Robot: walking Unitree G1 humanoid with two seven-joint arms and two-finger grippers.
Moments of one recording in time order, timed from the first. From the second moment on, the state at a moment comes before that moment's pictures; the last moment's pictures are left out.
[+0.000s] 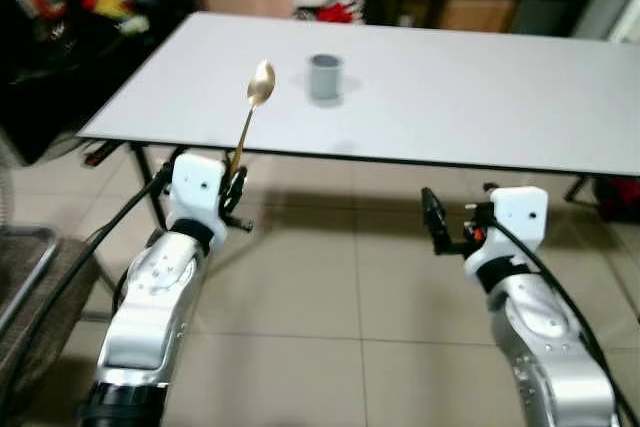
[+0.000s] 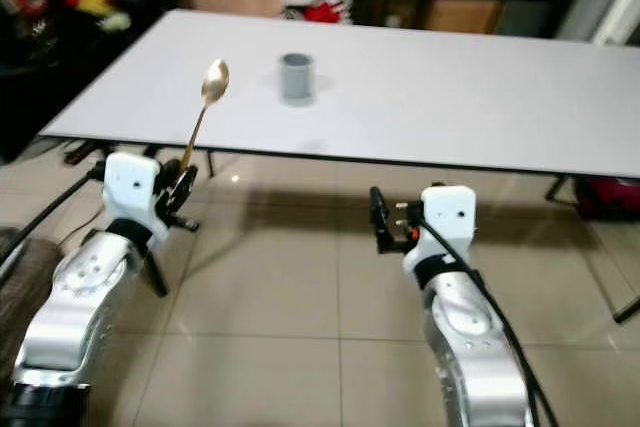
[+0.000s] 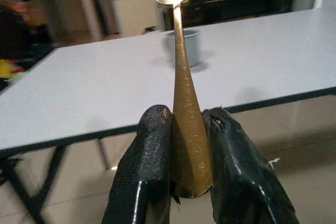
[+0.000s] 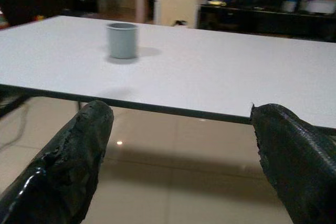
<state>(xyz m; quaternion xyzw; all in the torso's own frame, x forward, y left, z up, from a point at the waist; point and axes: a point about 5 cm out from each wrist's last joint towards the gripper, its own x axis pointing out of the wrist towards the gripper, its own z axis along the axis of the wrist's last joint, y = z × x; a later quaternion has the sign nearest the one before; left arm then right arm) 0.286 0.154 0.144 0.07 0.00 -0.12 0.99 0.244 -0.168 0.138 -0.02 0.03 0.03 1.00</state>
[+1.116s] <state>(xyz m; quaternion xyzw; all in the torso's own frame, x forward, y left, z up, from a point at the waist) 0.291 0.145 0.147 0.08 0.00 -0.12 0.99 0.253 -0.175 0.143 -0.02 0.03 0.03 1.00</state>
